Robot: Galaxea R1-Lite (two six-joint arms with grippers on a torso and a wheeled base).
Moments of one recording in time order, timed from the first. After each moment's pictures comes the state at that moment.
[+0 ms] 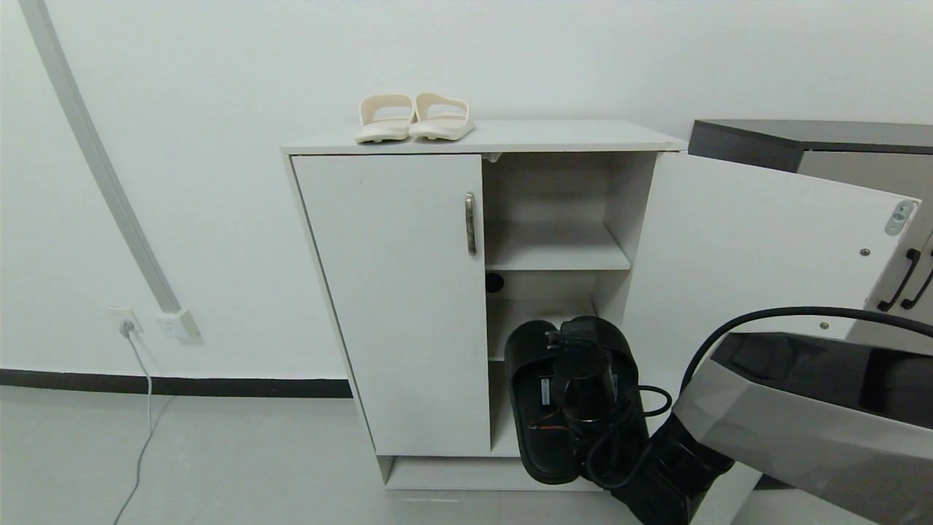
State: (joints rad) left arm -0.01 0.00 0.00 0.00 -0.02 0.02; right arm 0.76 2.33 -0.97 -1.10 -0.75 0.14
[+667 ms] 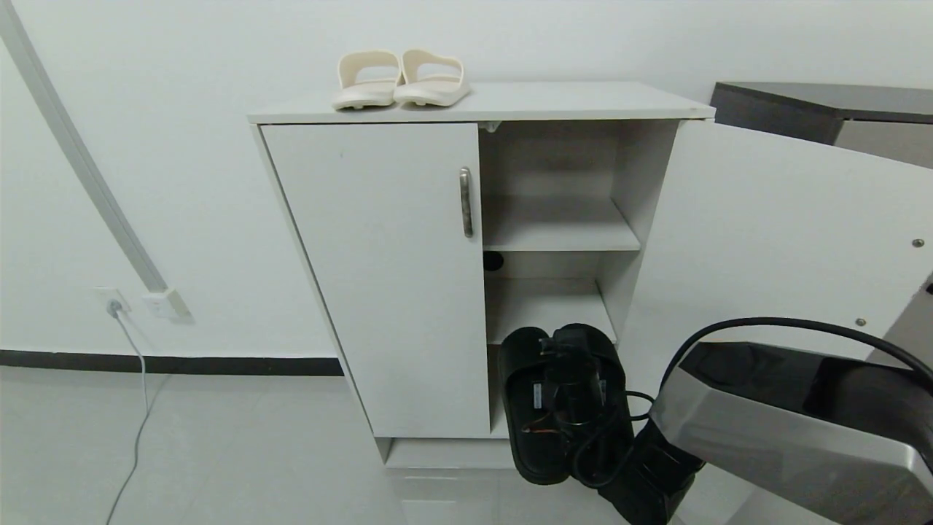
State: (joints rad) left arm 0.00 0.00 0.00 0.00 -0.02 0.02; right arm 0.76 2.41 -1.04 -1.12 -0.72 0.17
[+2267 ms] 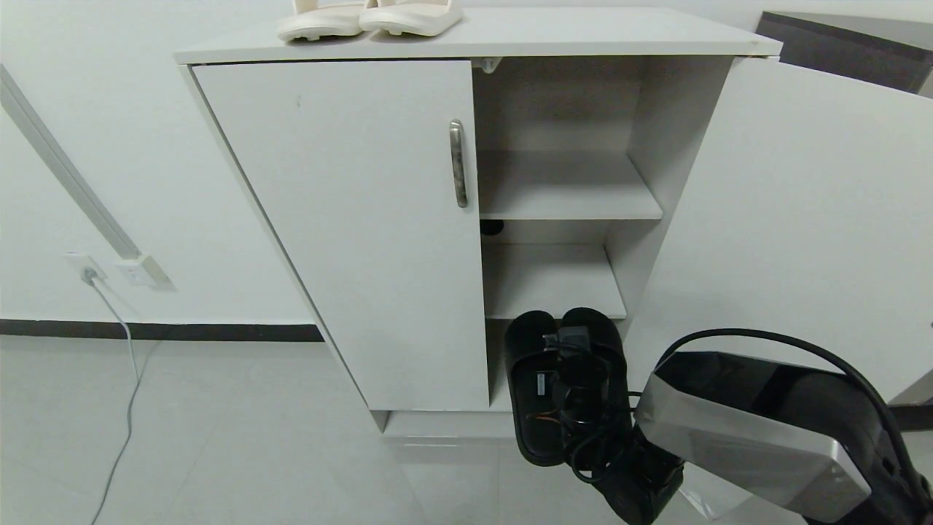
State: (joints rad) left arm 0.00 0.00 0.00 0.00 -0.02 0.02; right arm 0.72 2.52 -1.09 -1.35 -0.74 0.03
